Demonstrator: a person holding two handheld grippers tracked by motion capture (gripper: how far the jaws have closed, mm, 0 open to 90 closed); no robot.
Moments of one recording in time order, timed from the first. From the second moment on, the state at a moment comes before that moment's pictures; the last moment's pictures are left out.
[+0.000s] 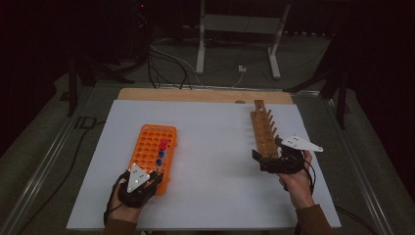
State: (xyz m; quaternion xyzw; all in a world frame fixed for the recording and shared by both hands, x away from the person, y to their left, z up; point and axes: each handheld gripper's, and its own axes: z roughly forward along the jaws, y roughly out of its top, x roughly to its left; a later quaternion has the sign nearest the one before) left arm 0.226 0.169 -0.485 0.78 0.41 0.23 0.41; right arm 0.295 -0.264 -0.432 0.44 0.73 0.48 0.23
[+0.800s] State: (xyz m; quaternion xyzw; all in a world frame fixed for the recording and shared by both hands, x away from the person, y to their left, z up) left arm 0.224 0.178 -0.466 0.75 0.40 0.22 0.48; right arm 0.300 -0.267 -0.432 0.44 0.72 0.48 0.22
